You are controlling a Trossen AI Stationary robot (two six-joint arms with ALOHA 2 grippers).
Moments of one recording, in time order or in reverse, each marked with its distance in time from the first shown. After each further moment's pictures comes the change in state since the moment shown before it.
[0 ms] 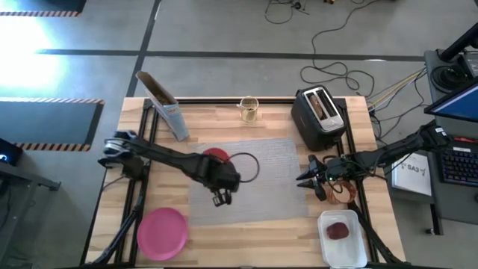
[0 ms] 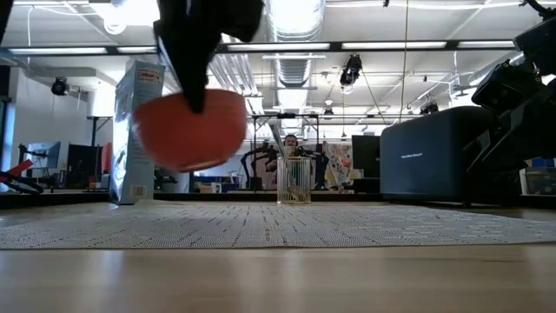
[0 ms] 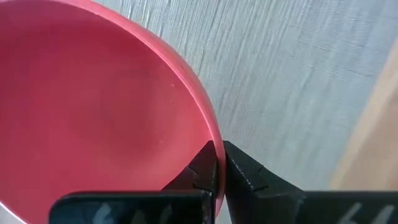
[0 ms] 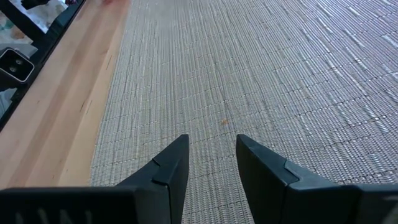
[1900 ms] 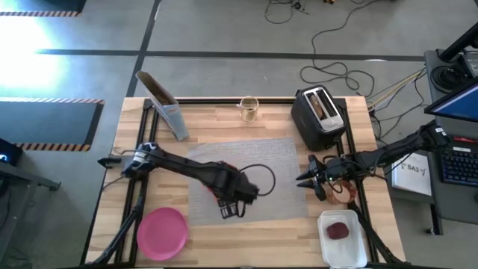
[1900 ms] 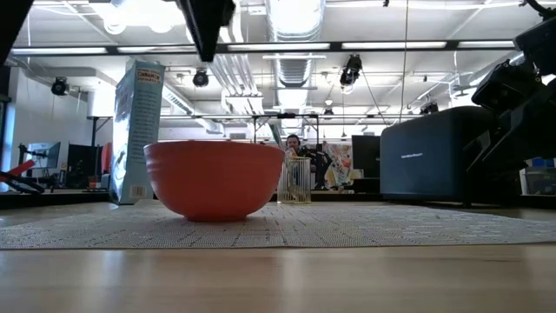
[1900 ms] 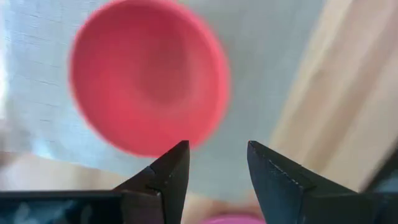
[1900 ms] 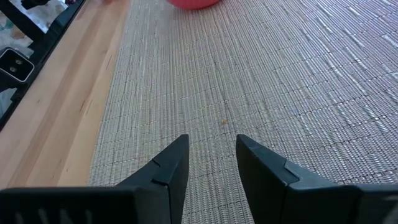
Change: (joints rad) left arm -0.081 0.260 0.562 -0.395 0.115 -0.099; right arm 0.000 0.000 0.000 0.000 0.000 0.000
